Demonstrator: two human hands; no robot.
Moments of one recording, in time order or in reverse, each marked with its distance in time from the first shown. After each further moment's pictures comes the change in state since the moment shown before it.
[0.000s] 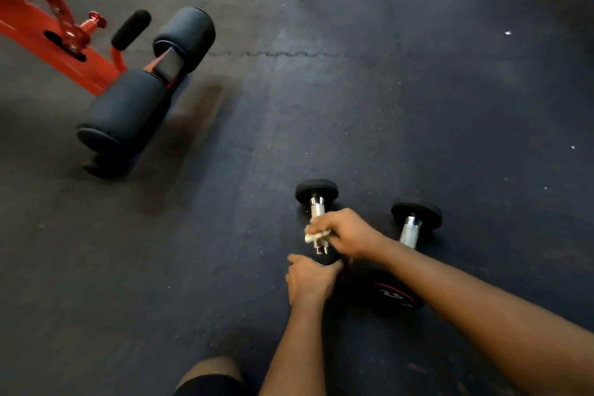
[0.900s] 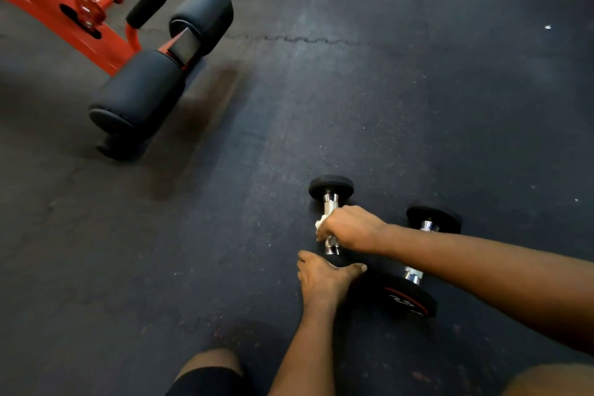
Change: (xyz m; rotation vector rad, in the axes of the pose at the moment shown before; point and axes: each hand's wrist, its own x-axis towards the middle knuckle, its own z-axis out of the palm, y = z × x) left_hand 0.003 0.000 0.008 -0.105 0.031 0.029; right_hand 0.034 -0.017 -0.015 -0.632 -0.297 -0.052
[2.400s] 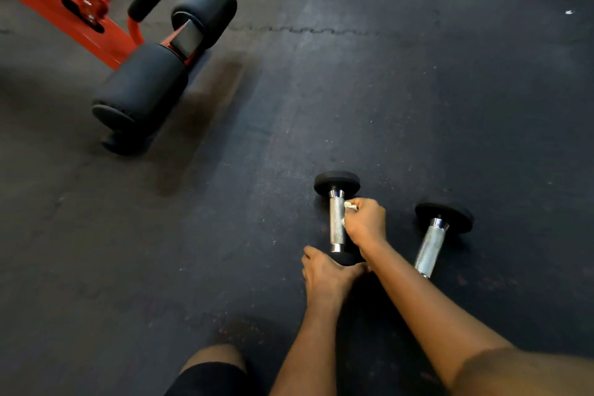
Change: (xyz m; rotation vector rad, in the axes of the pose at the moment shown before) left_hand -0.003 0.006 -0.006 0.041 -0.027 -0.008; right_hand 0.025 -0.008 0.050 1.087 0.661 0.904
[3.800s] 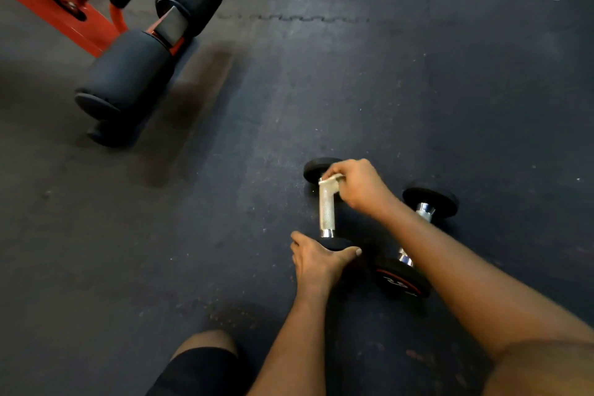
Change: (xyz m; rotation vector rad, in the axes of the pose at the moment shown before) left_hand 0.002 -0.008 0.010 -0.051 0.051 0.040; right_hand 0.015 -0.040 -0.053 -0.441 -0.288 -0.512
